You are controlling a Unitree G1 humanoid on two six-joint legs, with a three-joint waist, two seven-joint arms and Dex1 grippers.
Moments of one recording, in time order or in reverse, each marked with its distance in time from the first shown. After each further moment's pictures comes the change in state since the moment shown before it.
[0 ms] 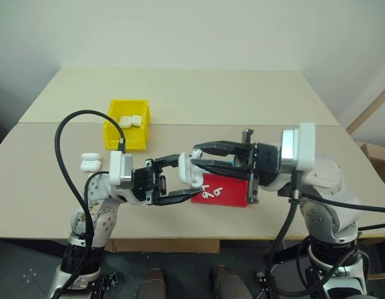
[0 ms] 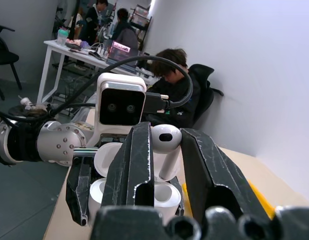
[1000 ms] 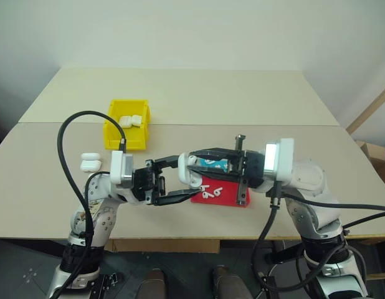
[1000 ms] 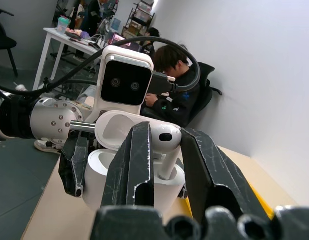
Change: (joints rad) left arm -0.002 0.005 0.002 0.021 0.002 0.013 -0.012; right arm 0.028 -0.012 0.097 0.131 -0.084 -0.230 0.022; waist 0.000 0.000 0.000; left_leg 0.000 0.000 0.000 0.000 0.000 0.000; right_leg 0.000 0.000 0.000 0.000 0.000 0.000
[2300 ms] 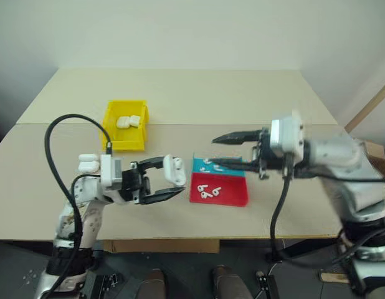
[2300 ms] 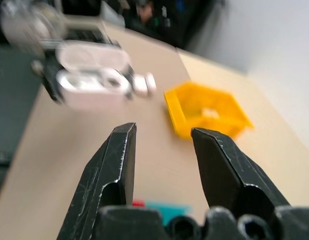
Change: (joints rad) left arm 0.103 0.134 0.100 0.088 0.065 -0.104 -0.062; right arm -0.252 -0.402 0.006 0.095 -0.006 0.361 0.035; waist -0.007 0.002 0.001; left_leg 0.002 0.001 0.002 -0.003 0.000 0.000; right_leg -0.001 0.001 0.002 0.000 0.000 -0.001
